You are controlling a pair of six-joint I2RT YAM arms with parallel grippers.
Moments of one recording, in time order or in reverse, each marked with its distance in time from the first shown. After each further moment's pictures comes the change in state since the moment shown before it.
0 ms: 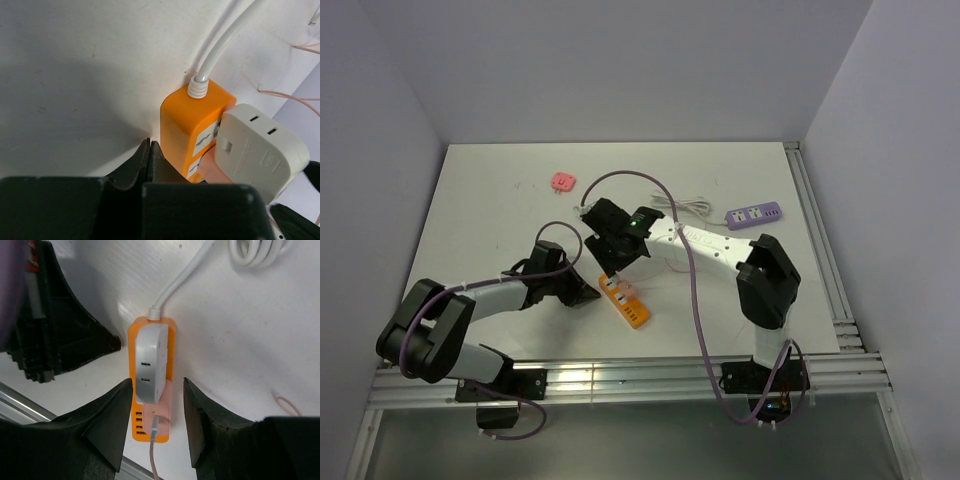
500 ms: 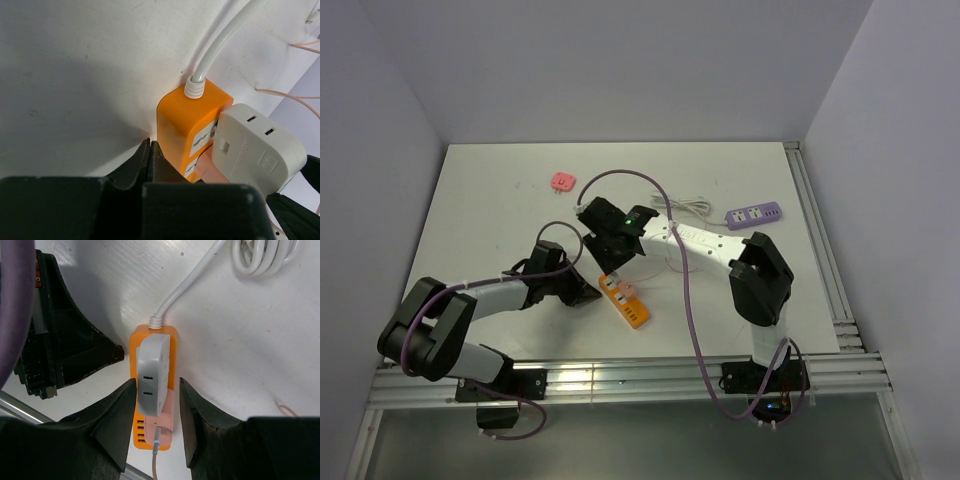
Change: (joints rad) left arm 0.001 0.016 -0.001 0.020 0.016 -0.008; right arm 0.000 0.046 0.055 0.002 0.005 0.001
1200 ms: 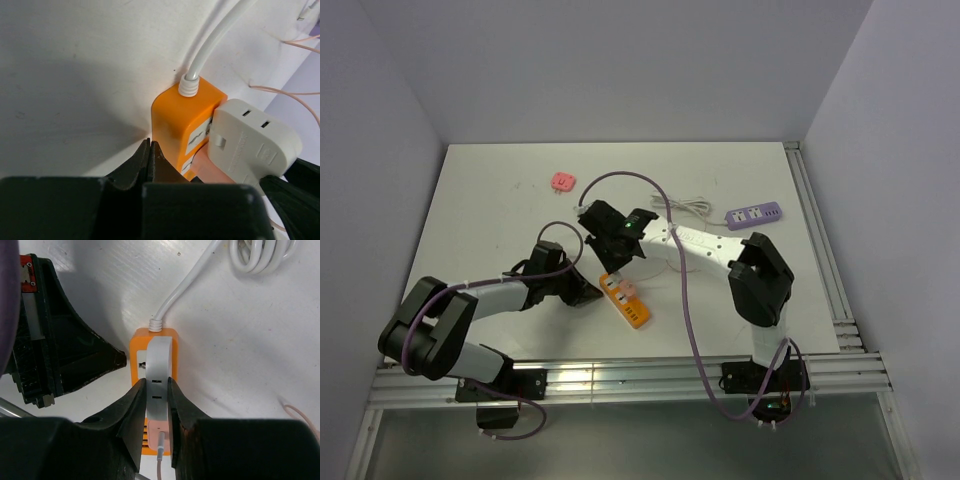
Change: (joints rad) left arm 0.000 0.003 -0.011 0.035 0.016 -0.014; right arm 0.011 0.001 -0.025 0.027 0.022 0.027
